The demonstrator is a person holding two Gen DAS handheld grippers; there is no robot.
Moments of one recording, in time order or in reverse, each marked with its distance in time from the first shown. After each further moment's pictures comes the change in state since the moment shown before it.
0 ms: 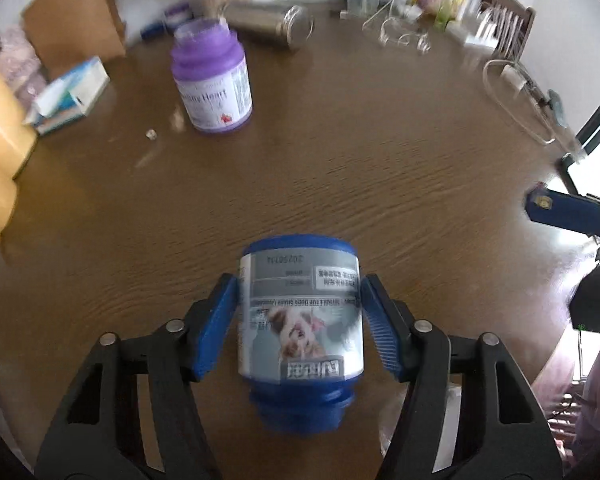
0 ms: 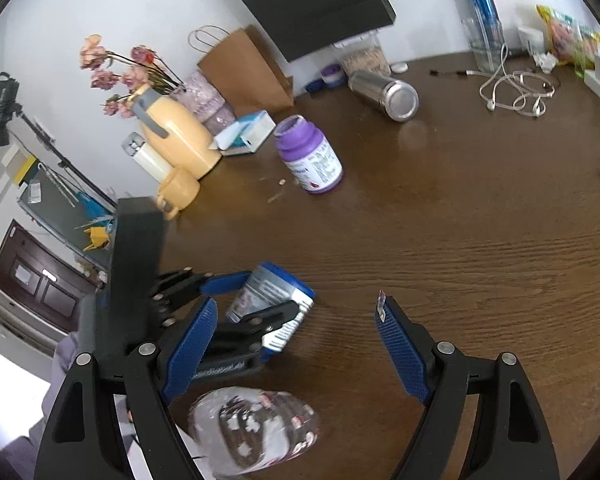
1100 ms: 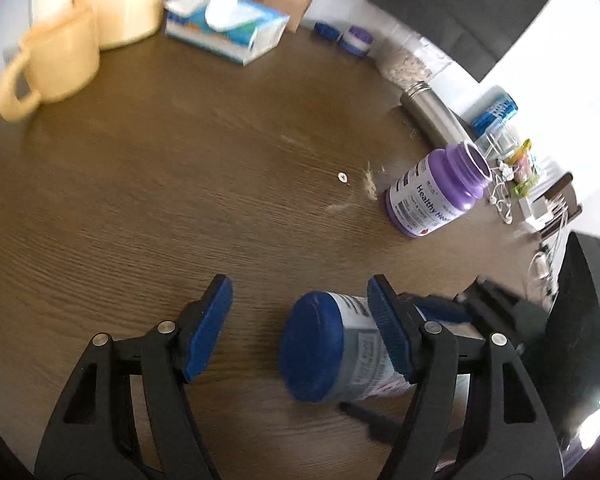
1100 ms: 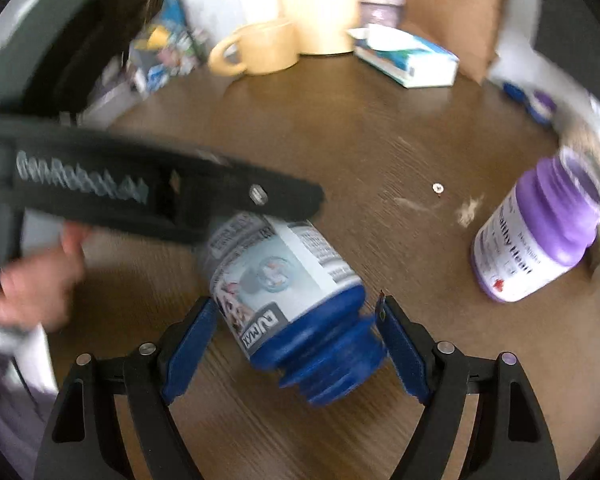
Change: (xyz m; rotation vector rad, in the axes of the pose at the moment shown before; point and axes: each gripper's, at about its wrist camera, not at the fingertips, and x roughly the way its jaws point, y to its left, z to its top) left arm -0.012 0.187 -0.016 -0.542 -0.169 -0.088; right arm 0.195 0.105 0.041 -0.837 0.336 -0.017
